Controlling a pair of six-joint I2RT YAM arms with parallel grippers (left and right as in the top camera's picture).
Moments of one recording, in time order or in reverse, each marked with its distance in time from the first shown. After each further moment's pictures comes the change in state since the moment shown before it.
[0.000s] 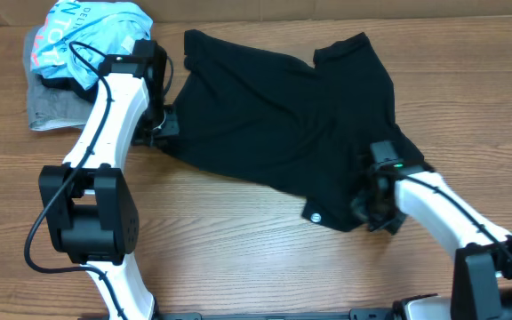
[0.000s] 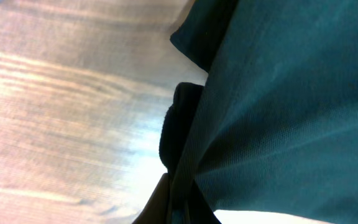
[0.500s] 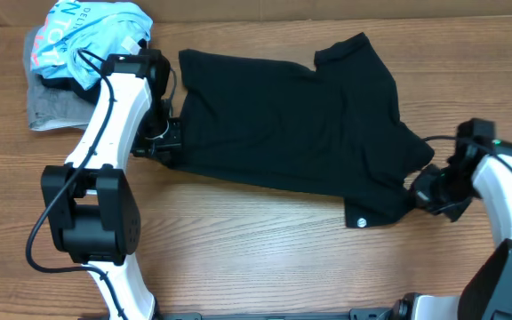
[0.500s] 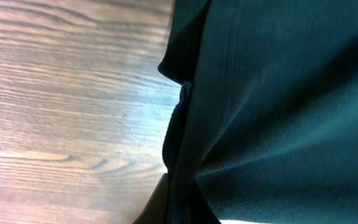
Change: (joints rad) left arm -0.020 0.000 0.003 -0.166 0.085 0.050; right arm -0.482 0.002 0.253 -0.266 -0.162 -0.370
